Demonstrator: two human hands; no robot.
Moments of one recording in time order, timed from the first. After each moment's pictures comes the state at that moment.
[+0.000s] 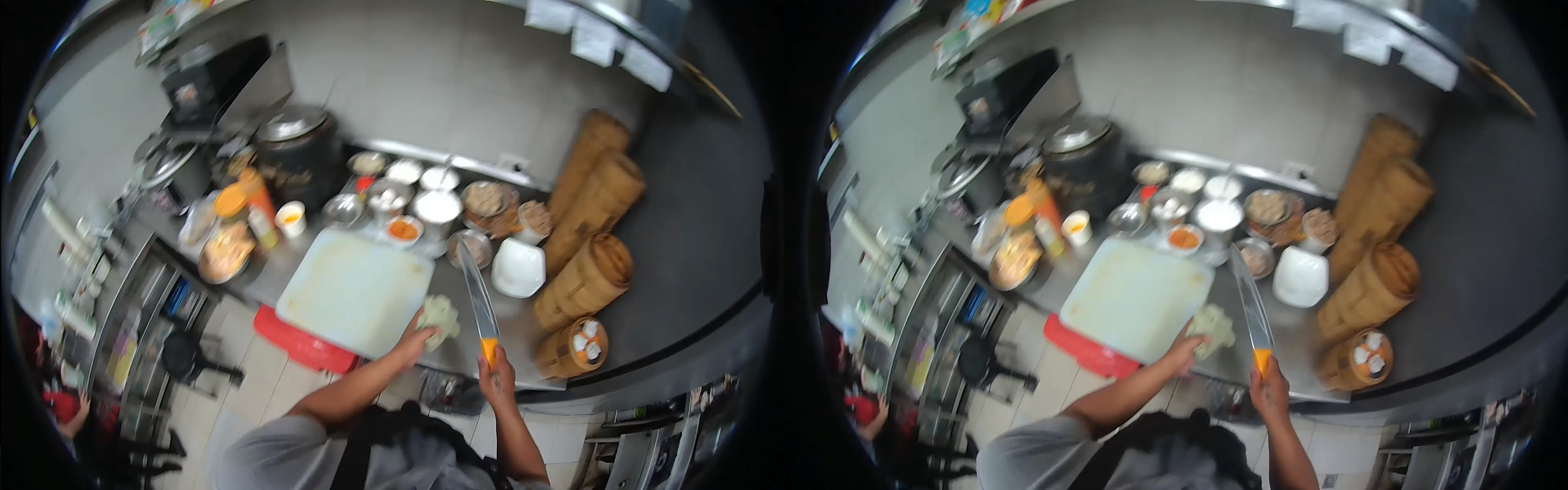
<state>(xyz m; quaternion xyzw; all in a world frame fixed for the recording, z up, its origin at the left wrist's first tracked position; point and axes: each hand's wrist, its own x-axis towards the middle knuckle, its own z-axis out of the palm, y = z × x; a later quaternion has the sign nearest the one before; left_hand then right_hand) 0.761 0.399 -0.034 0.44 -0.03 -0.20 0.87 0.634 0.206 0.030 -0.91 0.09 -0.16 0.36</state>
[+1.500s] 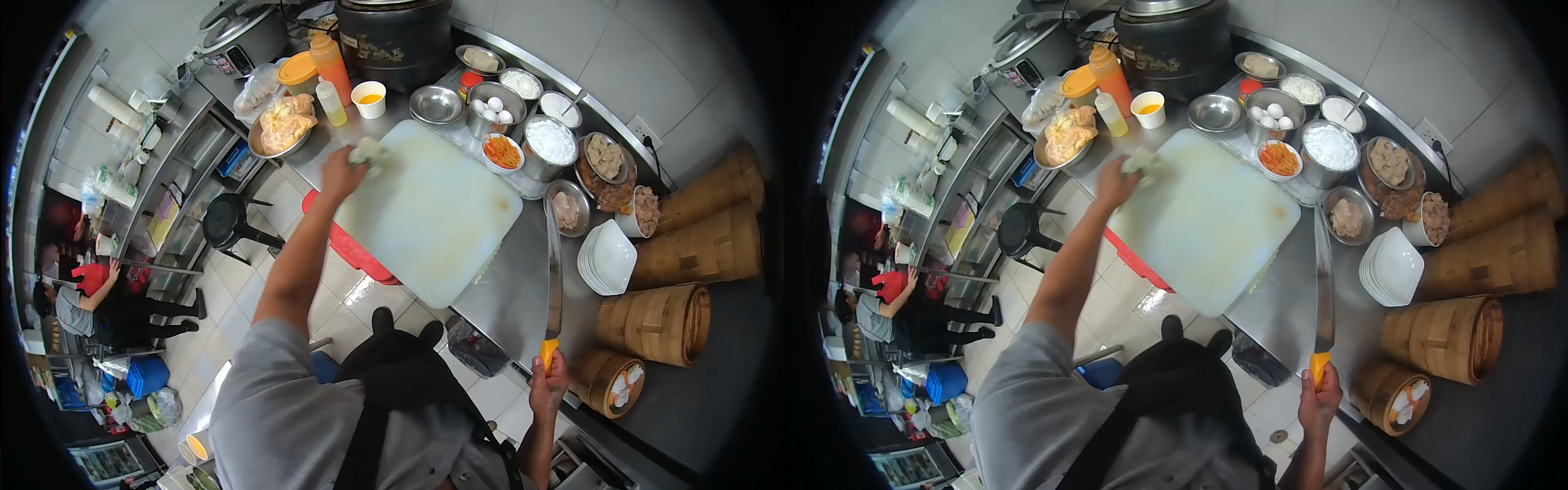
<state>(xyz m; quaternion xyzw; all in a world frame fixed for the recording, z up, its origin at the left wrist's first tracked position) 0.903 0.701 -0.031 0.95 0.11 0.22 0.20 0.646 0.157 0.031 -0.84 0.11 0.03 0.53</state>
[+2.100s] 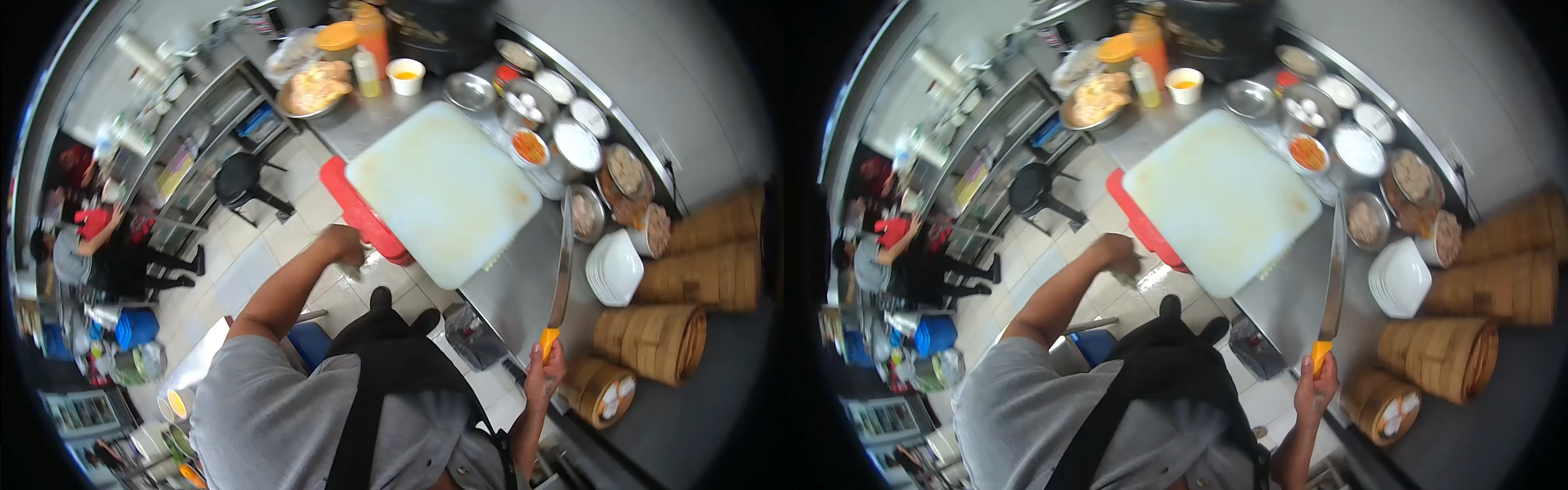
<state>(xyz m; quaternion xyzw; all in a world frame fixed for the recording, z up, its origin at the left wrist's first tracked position) 0.722 0.660 -0.027 0.89 0.07 -0.44 0.07 0.655 0.164 0.034 -0.82 0.12 0.05 0.55</state>
